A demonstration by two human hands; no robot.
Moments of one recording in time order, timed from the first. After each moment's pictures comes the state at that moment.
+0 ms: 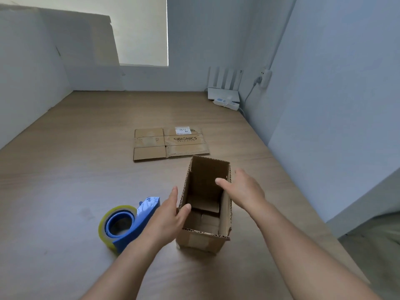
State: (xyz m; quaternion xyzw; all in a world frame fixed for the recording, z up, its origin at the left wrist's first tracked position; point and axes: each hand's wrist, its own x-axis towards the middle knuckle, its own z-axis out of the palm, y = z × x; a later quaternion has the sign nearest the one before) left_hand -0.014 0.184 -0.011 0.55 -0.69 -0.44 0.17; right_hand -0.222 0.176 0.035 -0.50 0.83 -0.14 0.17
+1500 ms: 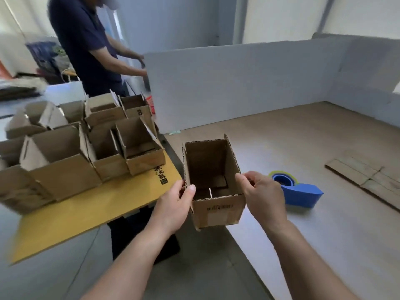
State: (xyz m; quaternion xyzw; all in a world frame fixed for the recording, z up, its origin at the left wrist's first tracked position) left_hand 0.039 0.520 0.052 0.86 -0.18 -0.13 0.45; right_hand -0.044 0.344 0.051 -0.87 0.30 -0.24 0.32
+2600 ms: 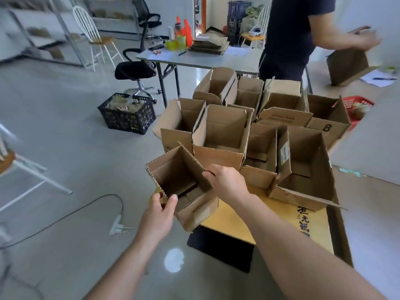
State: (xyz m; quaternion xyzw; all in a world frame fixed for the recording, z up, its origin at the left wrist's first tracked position) left_hand 0.181 0.792 -0.018 0.80 0.35 -0.01 0.49; right_hand 0.304 0.645 0.002 -0.94 -0.22 0.06 0.26
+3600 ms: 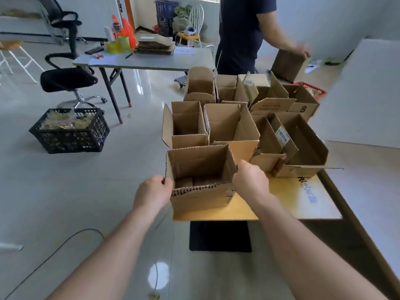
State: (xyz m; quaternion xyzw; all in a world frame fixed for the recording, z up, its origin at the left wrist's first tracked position) left_hand 0.259 0.951 -0.014 0.94 0.15 -0.05 0.30; right_hand 0.259 0.732 0.027 -0.98 0.14 0.03 0.16
